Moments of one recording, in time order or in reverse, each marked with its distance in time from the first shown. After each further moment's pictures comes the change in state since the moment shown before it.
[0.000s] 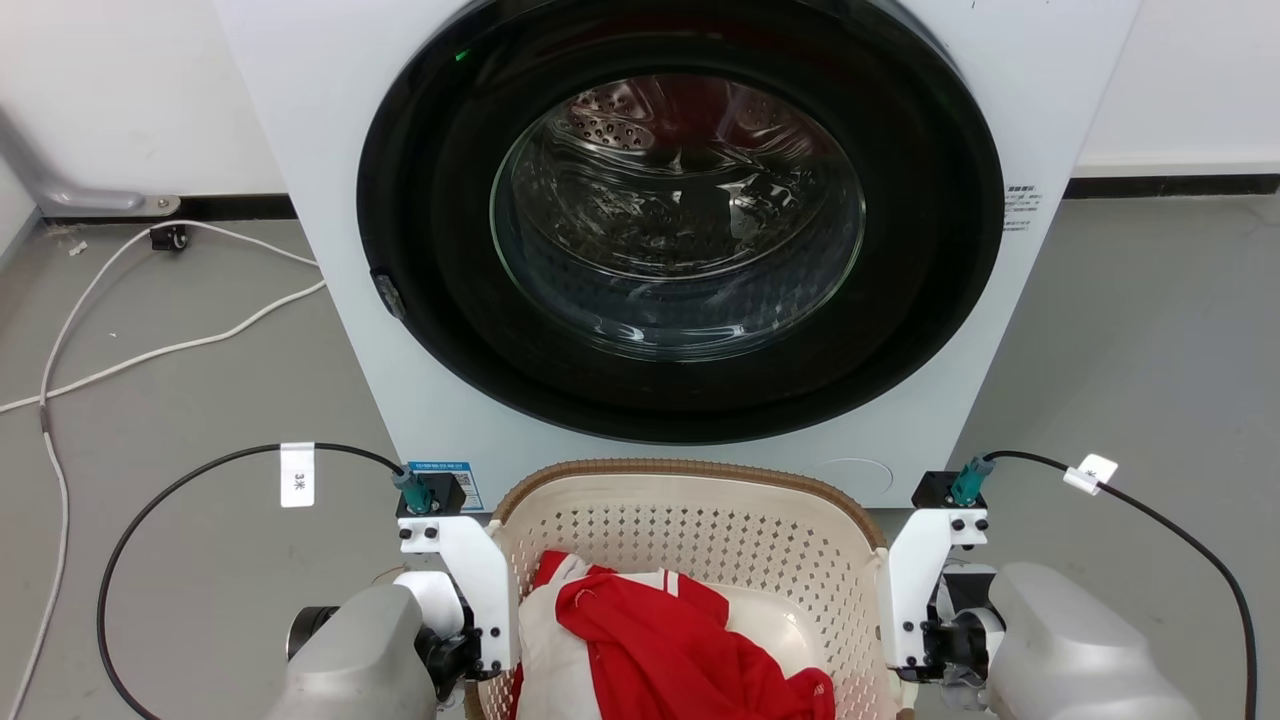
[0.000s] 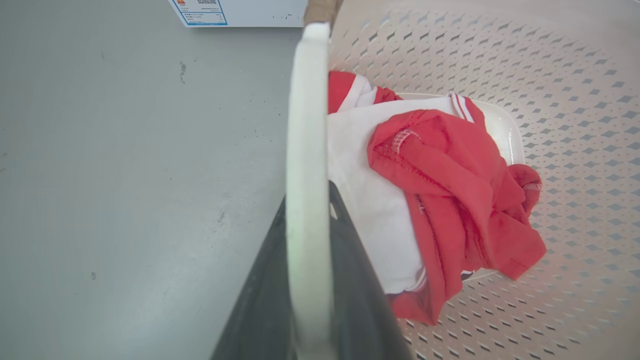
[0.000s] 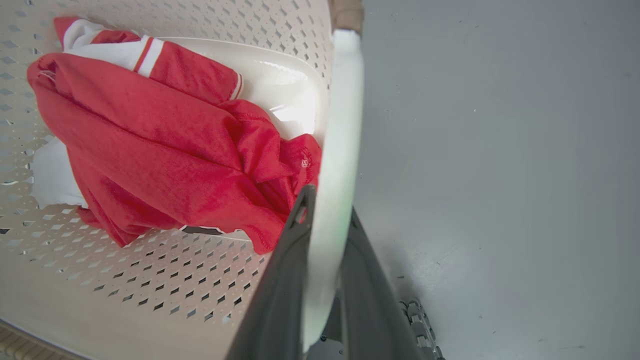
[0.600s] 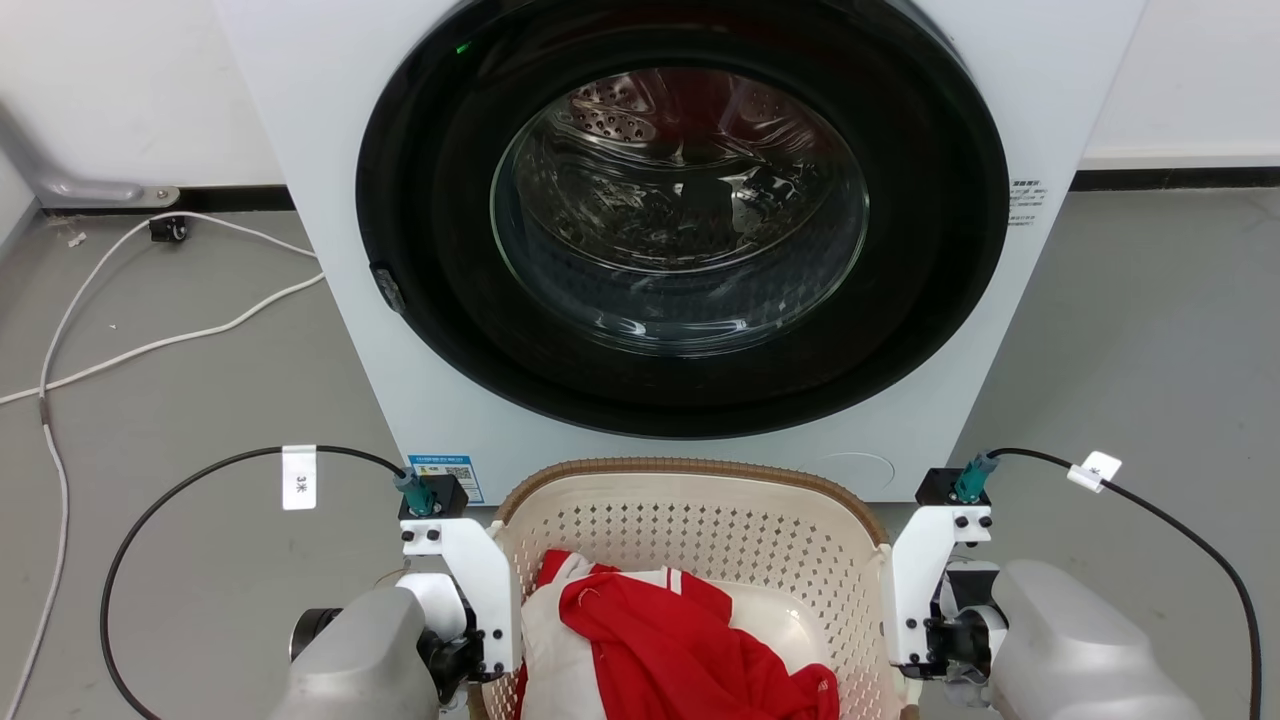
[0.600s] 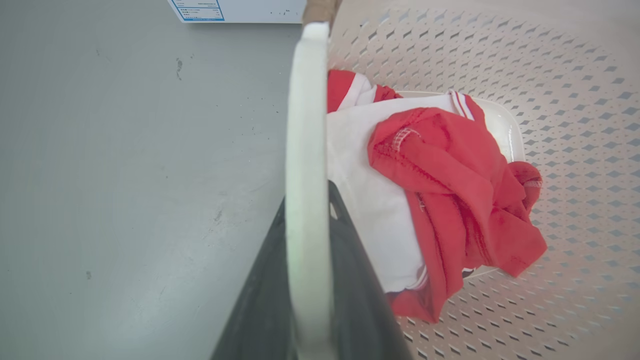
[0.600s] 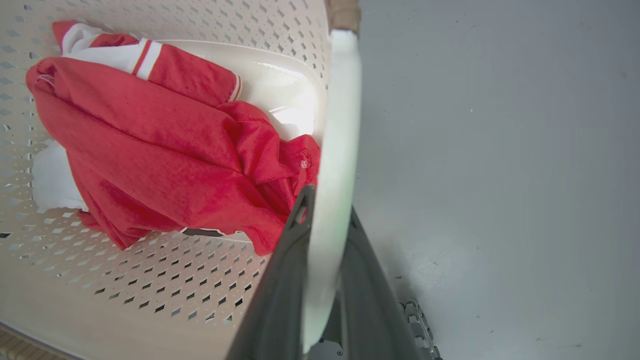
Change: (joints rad) left arm 0.000 -0.001 -0.033 0.005 -0.035 0.000 -0.013; right arm 0.001 0.001 -0.053 0.000 -0.055 0.000 0.000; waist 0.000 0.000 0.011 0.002
